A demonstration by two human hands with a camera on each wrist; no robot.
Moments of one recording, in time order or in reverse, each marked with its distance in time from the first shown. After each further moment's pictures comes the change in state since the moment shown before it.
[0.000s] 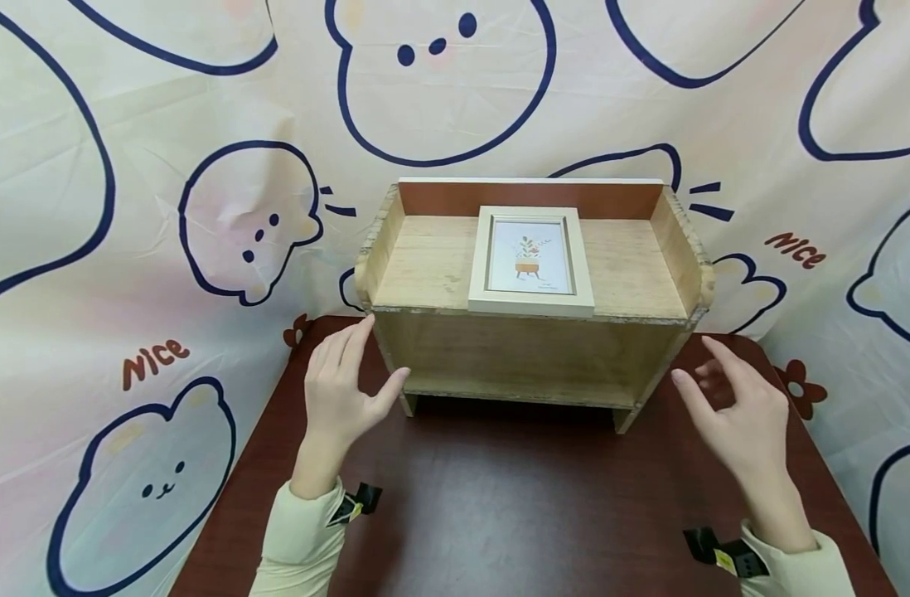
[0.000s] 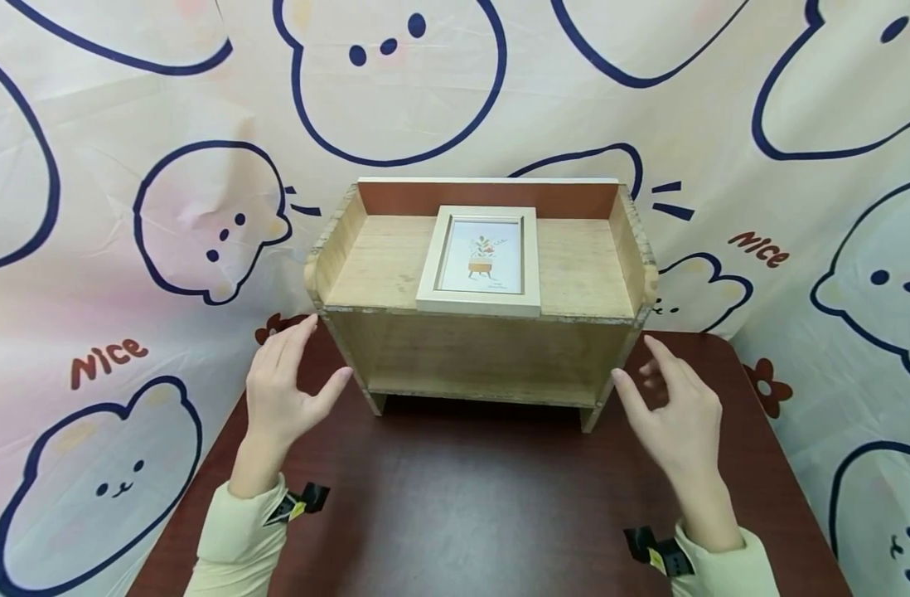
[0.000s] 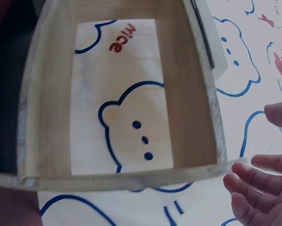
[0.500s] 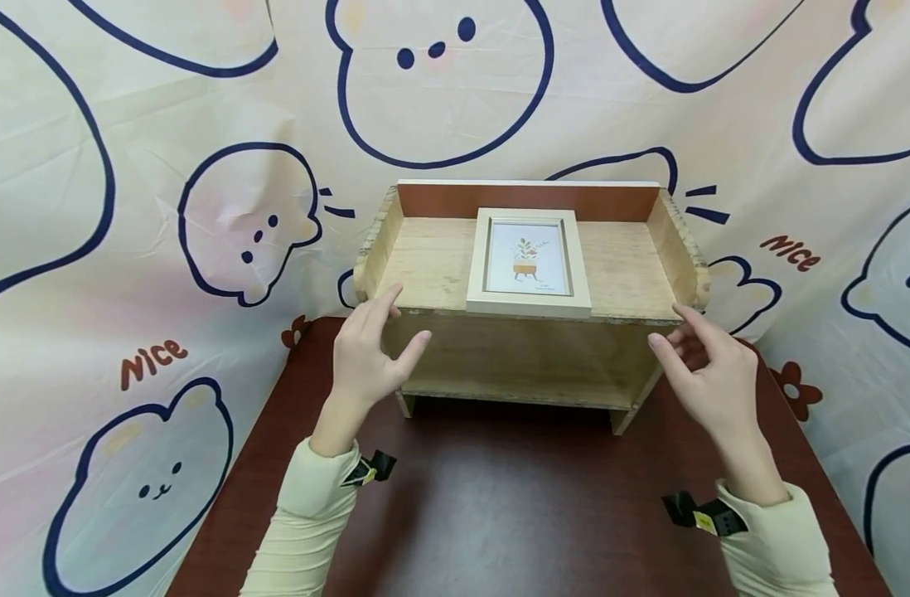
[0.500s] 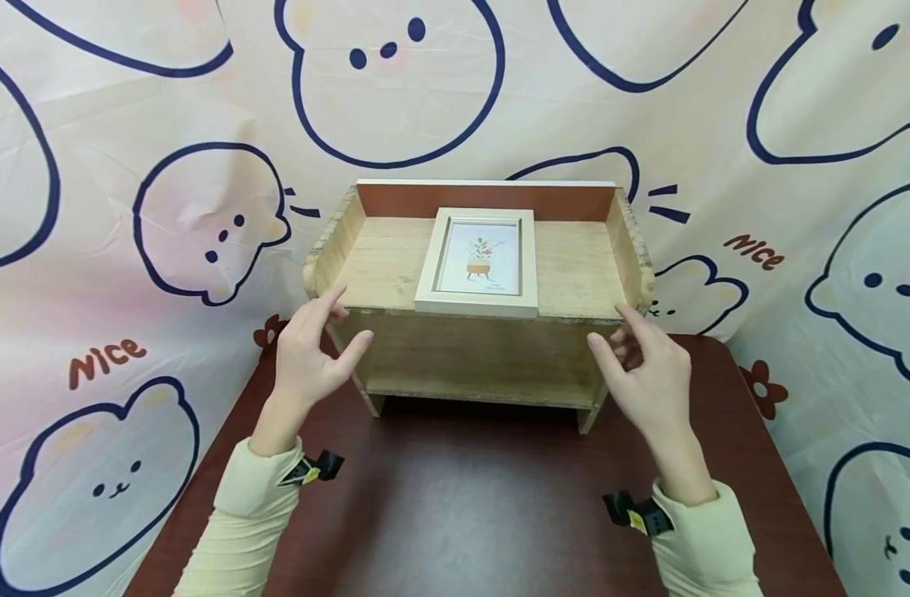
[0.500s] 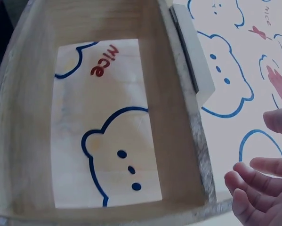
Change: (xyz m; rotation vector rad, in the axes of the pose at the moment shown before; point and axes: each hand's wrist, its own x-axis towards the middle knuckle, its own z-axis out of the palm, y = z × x) left_hand 0.034 0.006 0.025 -0.151 -0.069 -0.044; right_hand 0.037 -0.018 0.014 0.101 -0.028 -0.055
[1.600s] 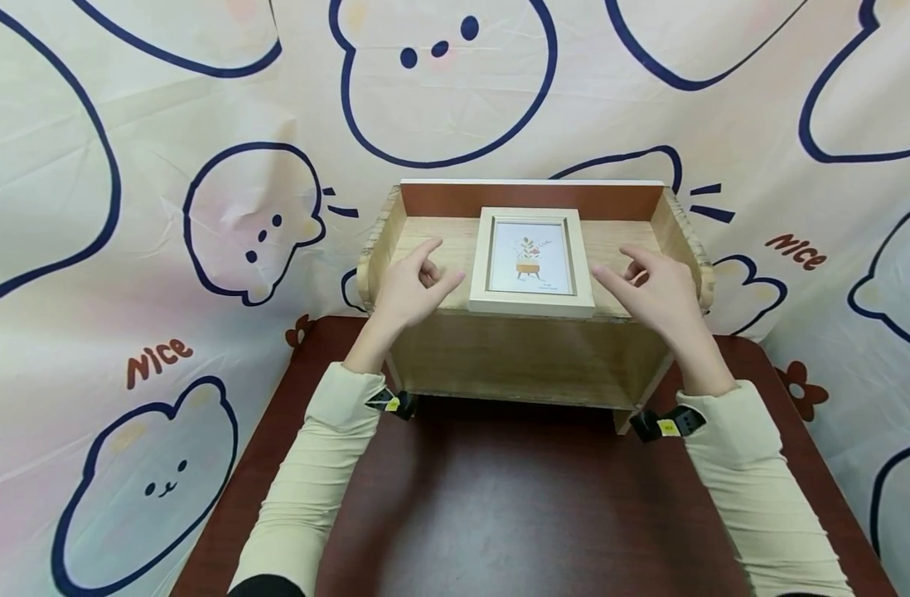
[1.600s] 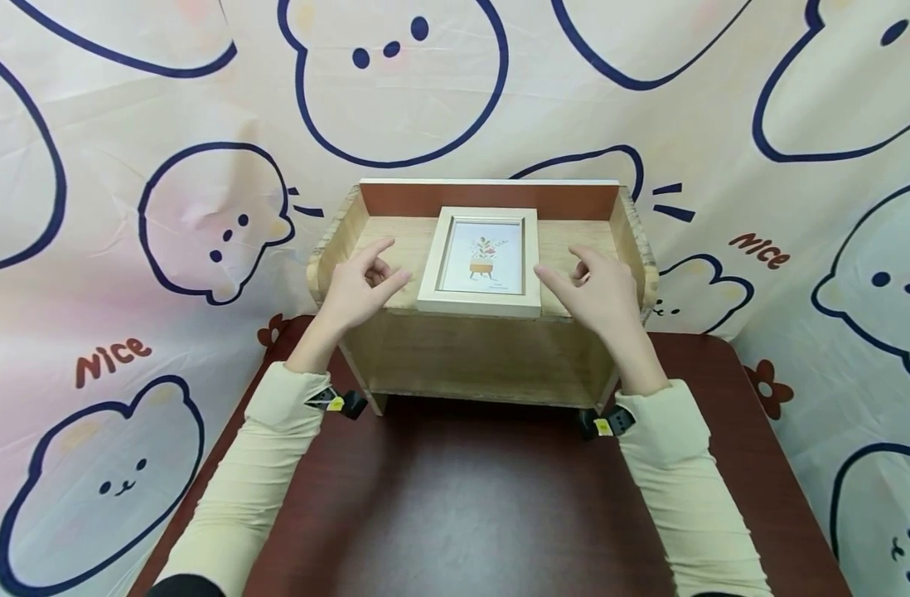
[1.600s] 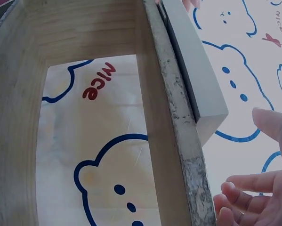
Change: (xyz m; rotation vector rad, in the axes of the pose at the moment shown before) left_hand 0.072 -0.010 0.037 -0.182 -0.489 -0.500; right_hand 0.084 -0.019 0.036 -0.087 -0.429 0.263
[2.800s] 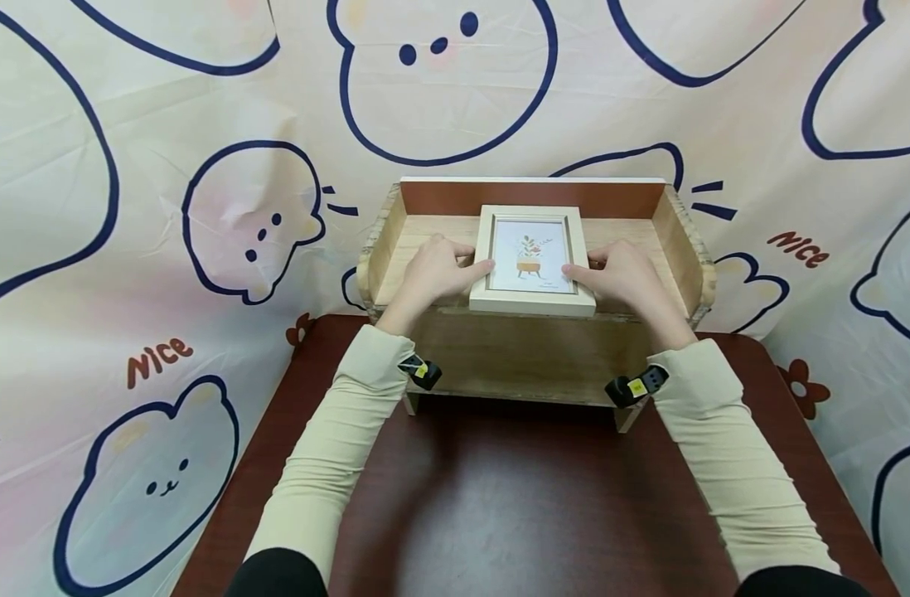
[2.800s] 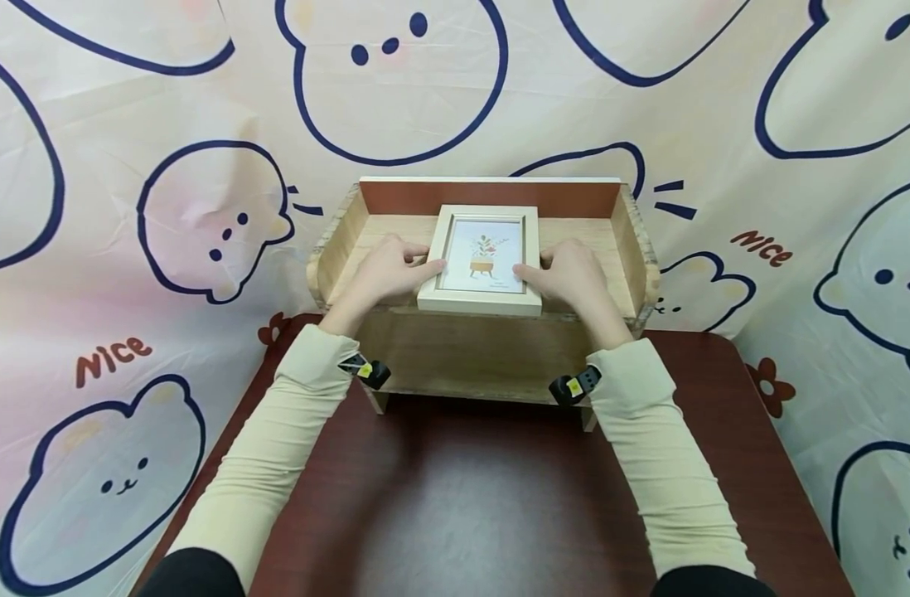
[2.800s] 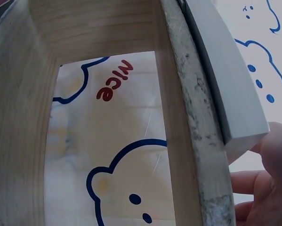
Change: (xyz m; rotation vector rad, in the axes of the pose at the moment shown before) left_hand 0.043 0.019 0.019 0.314 -0.196 -0.029; right_hand 0.042 -0.012 0.019 -0.101 -0.259 0.050
